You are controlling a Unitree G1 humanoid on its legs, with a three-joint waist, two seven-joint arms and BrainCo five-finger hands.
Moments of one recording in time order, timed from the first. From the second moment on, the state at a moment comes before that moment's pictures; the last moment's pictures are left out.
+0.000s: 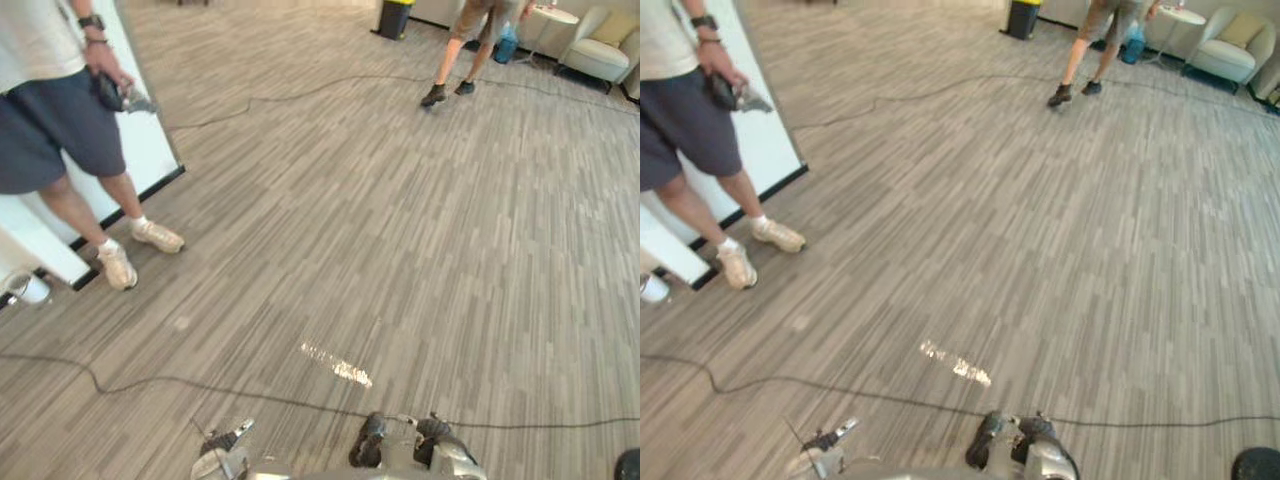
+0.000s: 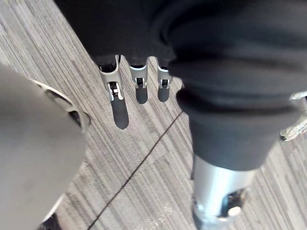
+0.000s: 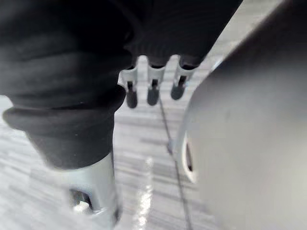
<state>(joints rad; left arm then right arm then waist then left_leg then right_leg) 0.02 -0.01 0.46 1.06 -0.07 0.04 0.17 -0.02 0.06 -0.37 0.99 -0.05 0.07 -0.19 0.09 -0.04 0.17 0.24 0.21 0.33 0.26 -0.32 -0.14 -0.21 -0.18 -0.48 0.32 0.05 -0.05</state>
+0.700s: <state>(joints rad) 0.04 -0.05 0.48 1.04 -0.07 0.03 0.15 0.00 0.07 -0.35 1.00 -0.05 0.07 -0.19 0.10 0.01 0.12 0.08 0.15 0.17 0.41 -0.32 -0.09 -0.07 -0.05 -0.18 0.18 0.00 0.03</state>
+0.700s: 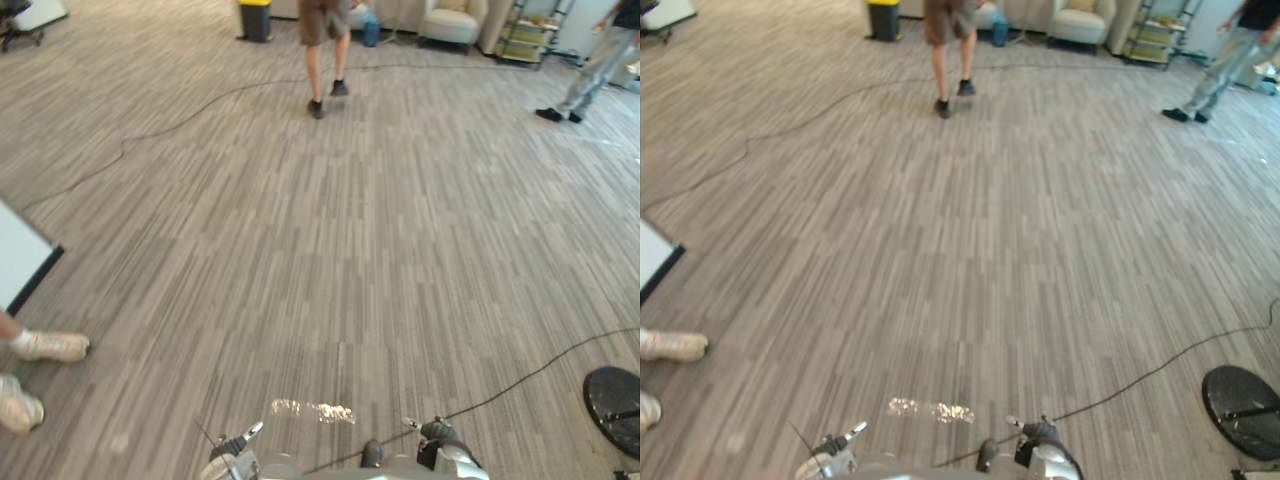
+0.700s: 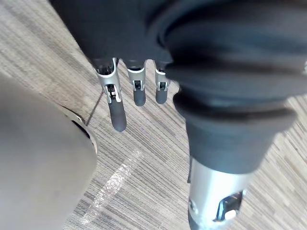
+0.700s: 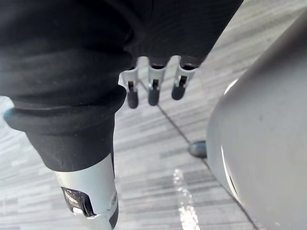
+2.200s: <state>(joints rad) 0.10 0.01 0.40 1.03 -0.03 0.03 0.14 0.03 -0.01 -0.38 1.03 -0.08 0.08 -0.17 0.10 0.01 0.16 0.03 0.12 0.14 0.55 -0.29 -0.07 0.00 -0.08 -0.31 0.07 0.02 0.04</state>
